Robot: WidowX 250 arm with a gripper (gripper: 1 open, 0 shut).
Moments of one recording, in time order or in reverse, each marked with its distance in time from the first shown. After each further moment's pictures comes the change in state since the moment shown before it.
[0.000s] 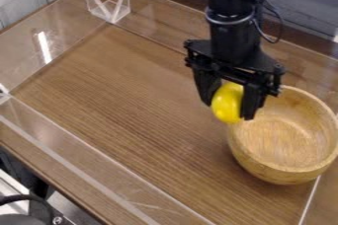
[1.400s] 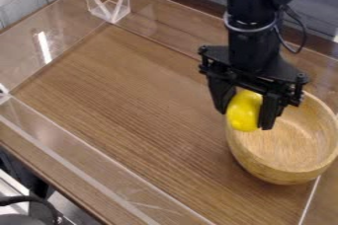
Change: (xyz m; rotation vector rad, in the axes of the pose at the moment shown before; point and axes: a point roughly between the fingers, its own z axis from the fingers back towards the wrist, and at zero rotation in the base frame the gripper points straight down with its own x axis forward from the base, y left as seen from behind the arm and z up) arm -0.005 -0.020 0.001 0.001 -0.007 0.001
